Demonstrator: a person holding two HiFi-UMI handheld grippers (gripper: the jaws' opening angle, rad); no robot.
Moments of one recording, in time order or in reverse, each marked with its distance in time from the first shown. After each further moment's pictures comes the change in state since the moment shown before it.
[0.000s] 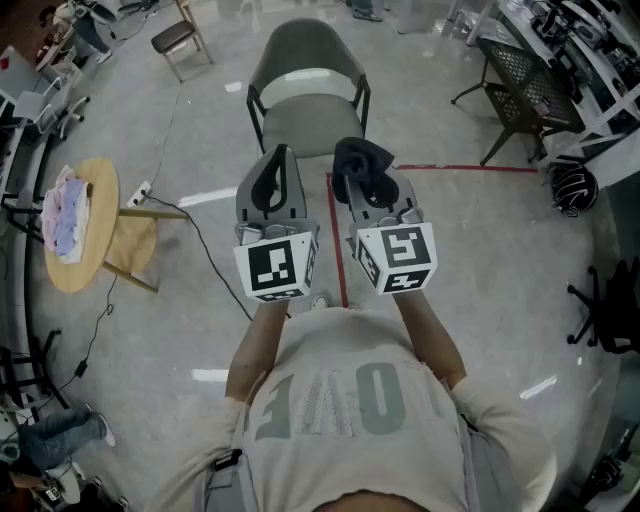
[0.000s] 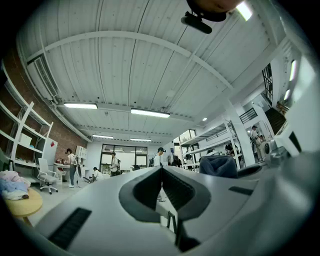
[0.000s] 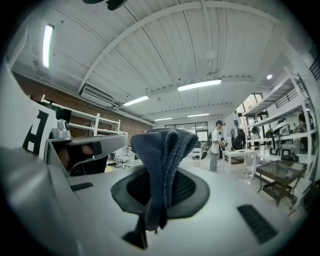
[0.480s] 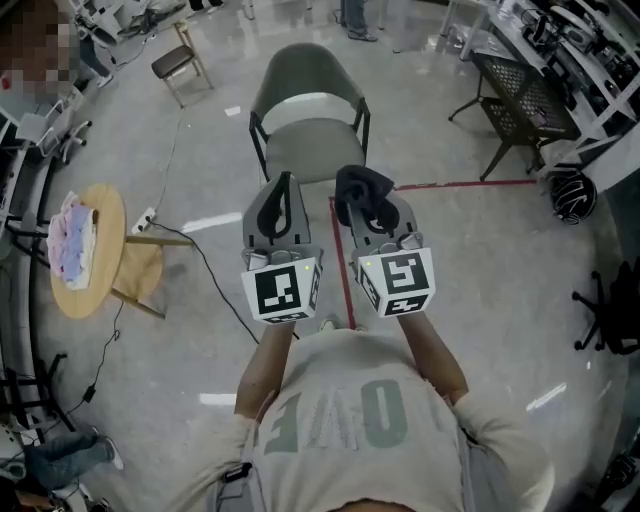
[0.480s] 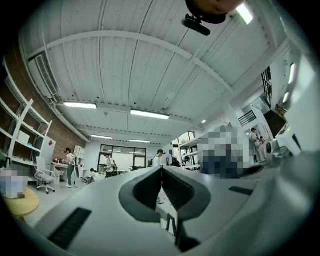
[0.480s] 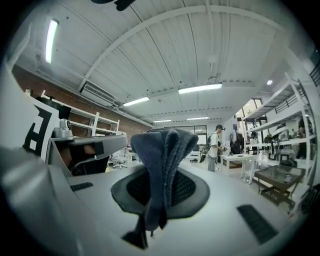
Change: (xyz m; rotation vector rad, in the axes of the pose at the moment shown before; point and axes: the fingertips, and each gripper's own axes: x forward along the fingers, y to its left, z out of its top) left arm 0.006 0.013 -0.002 -0.016 -0.019 -0.010; right arm 0.009 0.007 0.005 -0.036 -0.029 -0.016
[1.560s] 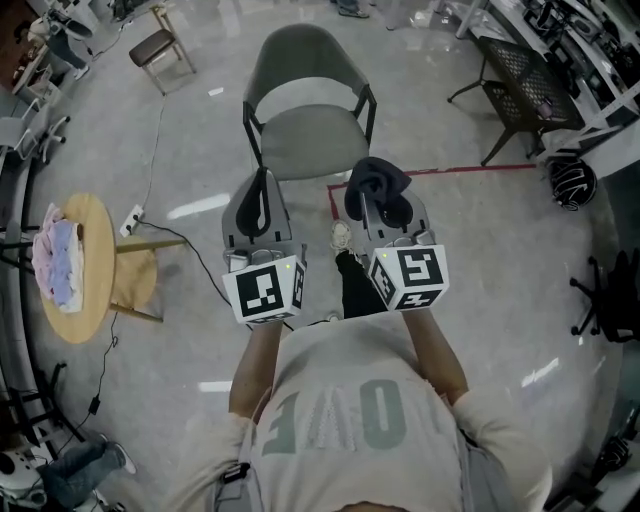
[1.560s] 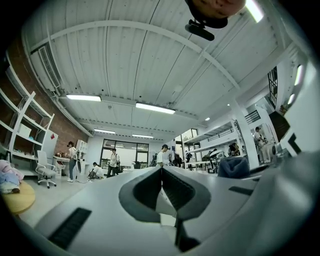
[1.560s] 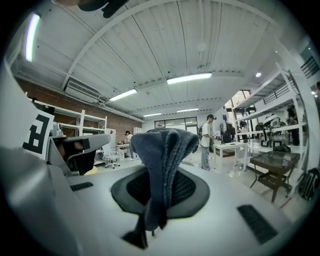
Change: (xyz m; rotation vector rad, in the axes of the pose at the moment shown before) left arm 0.062 0.086 -0.051 -0.031 0.039 0.020; right arm 0.083 -0.028 -0.046 0.089 0.075 -0.106
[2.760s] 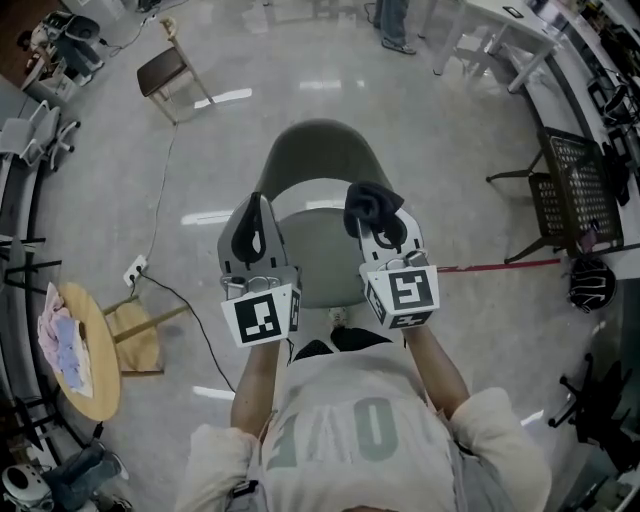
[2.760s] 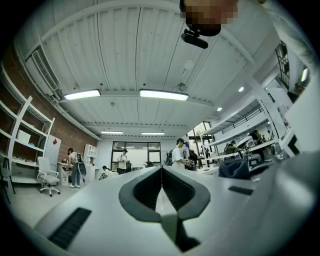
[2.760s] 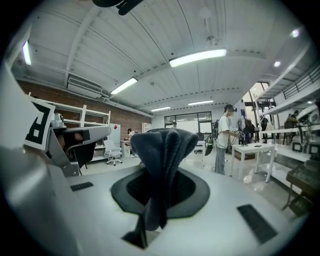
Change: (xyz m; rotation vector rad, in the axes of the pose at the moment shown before) left arm 0.428 0.117 -0.073 0.063 0.018 0.153; right arm 0.451 -0.153 0.029 -0.048 0.053 0.169
